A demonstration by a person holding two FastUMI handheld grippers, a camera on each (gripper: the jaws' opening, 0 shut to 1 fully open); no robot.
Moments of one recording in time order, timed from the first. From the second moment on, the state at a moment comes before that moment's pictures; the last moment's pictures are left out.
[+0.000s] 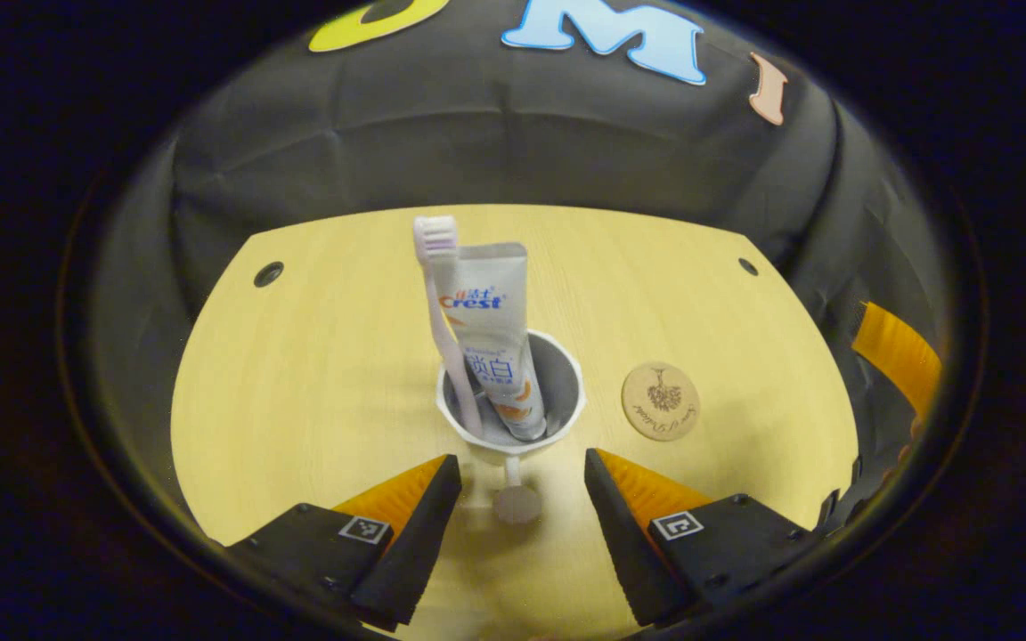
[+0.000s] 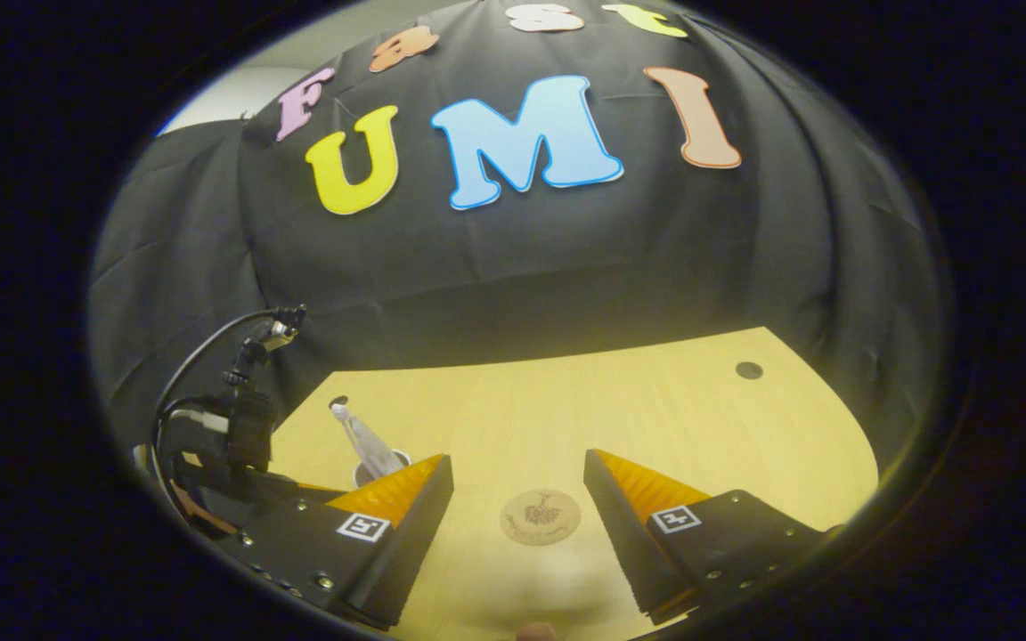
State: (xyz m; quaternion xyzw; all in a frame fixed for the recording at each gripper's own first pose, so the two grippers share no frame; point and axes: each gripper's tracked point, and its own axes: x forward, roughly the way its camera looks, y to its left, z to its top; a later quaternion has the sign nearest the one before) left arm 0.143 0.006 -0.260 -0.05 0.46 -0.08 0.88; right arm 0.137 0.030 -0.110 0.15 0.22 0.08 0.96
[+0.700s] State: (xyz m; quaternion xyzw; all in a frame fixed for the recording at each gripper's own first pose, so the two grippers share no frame) left arm 0.156 0.008 -0.311 -0.03 0.53 -0.06 0.85; right arm 0.128 0.011 -0.158 0.17 0.30 0.06 0.94
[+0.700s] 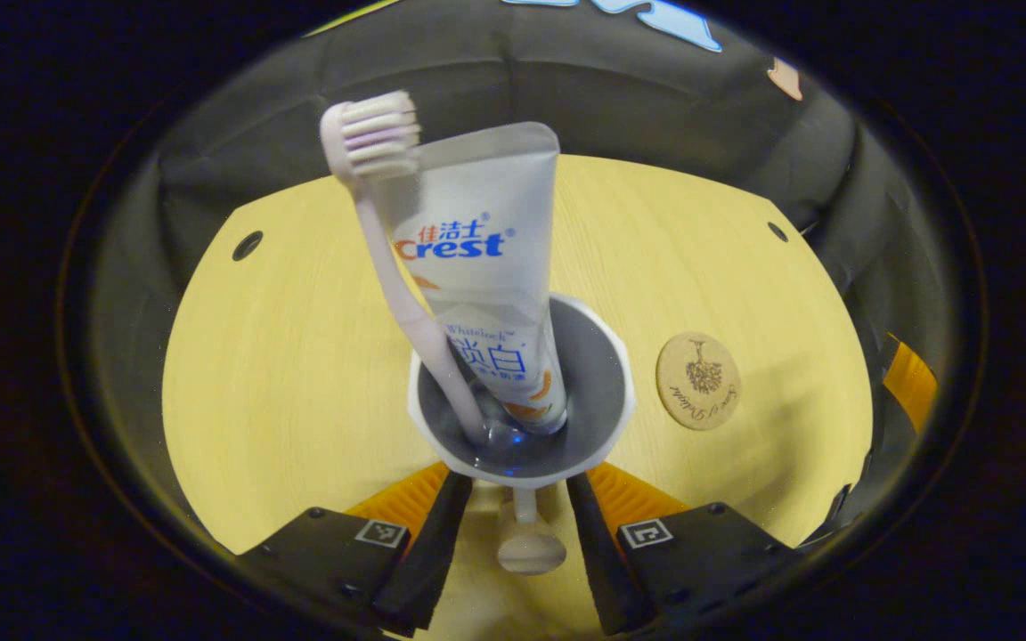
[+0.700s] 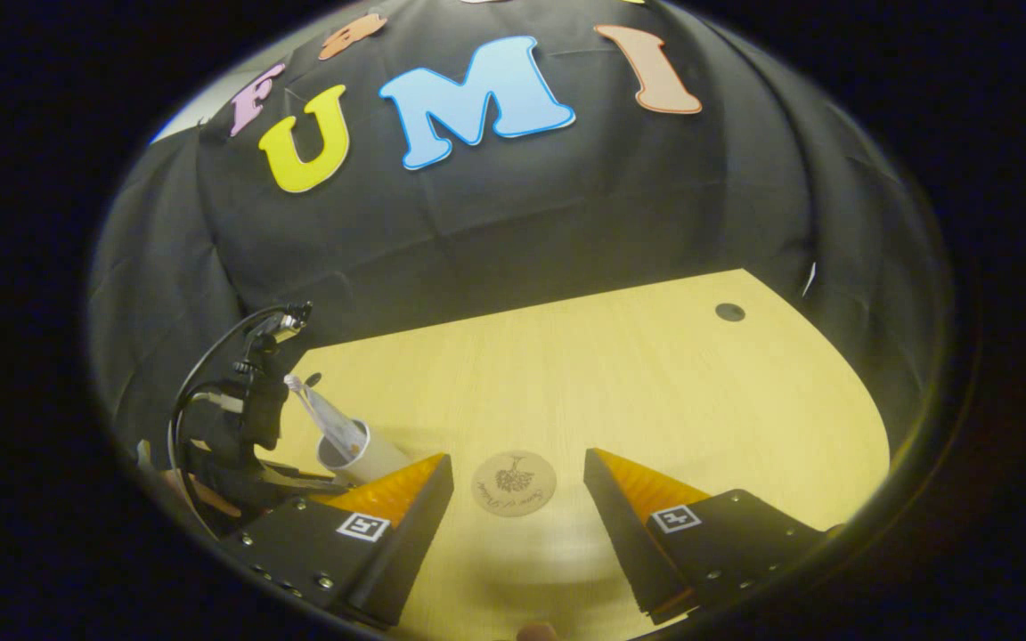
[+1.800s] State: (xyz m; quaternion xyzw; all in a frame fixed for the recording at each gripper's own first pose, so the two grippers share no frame) left arm 0.149 -0.001 -0.333 -0.03 0.53 -0.05 0.84; right arm 0.116 -0.014 -0.177 0.21 0.33 0.03 0.92
